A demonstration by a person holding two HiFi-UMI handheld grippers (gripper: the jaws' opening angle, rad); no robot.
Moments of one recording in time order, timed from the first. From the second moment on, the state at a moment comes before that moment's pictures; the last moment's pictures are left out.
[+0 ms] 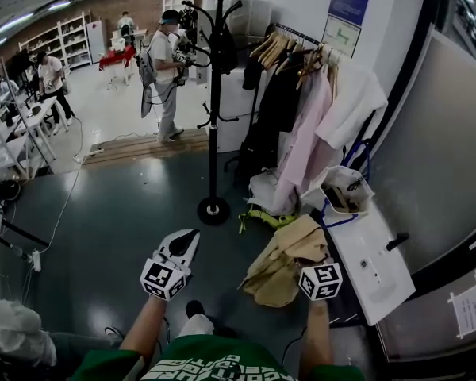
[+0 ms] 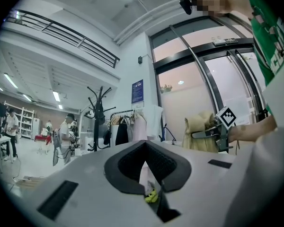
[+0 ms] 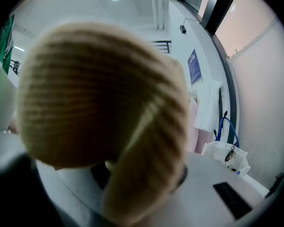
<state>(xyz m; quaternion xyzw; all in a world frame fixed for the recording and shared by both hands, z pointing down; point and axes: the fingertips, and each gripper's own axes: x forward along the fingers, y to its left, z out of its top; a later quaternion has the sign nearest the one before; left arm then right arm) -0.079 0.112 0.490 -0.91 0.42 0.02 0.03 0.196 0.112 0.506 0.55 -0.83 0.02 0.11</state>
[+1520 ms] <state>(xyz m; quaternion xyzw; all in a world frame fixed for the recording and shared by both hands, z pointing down) -0.075 -0.229 0.452 -0.92 0.38 0.04 0.01 0.161 -0.181 0.477 0.58 -0.80 0.02 0.13</state>
